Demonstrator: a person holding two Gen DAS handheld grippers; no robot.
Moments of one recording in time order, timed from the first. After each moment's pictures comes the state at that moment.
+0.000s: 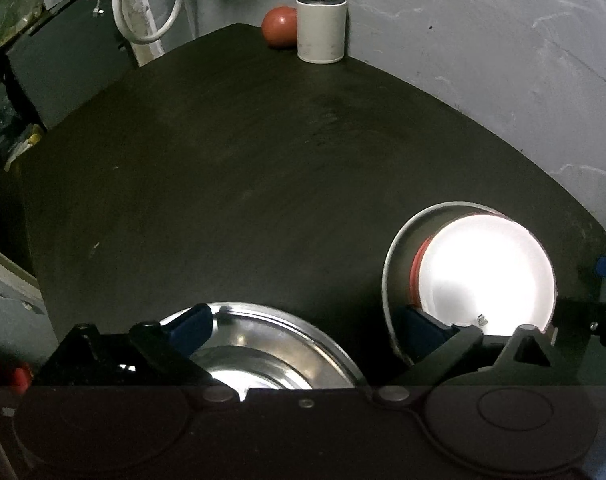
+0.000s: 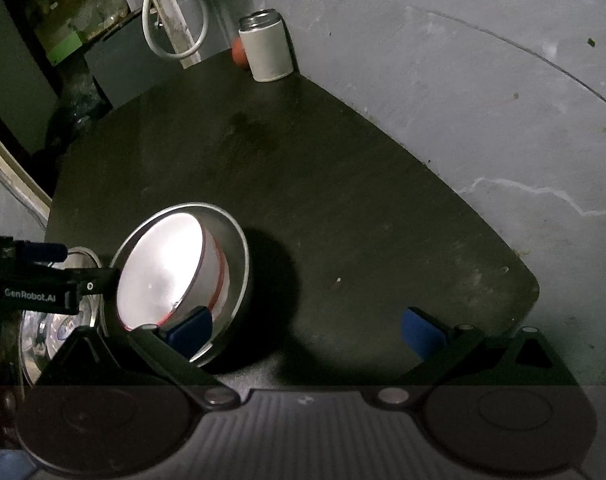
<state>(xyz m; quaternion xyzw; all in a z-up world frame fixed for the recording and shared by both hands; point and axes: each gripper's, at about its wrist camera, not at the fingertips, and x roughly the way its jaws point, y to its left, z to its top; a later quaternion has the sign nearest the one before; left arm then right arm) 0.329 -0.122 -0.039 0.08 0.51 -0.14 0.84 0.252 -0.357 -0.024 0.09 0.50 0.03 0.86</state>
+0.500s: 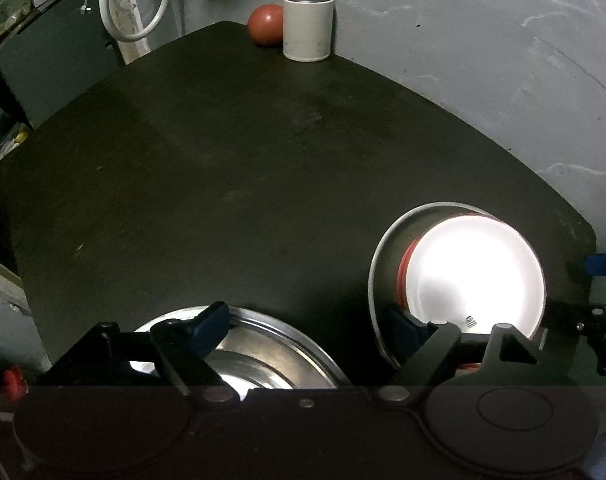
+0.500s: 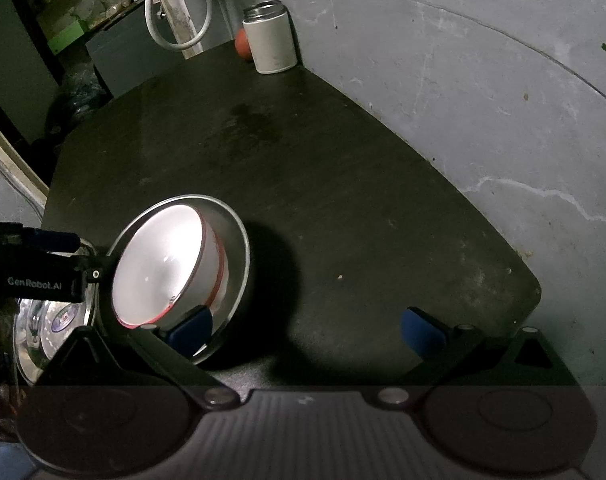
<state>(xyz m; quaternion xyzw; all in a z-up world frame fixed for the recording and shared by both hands) 0.331 -0.125 -0.040 0.07 0.52 -0.16 0.84 0.253 -0.353 -0.026 0.08 0.50 0.03 0.86</state>
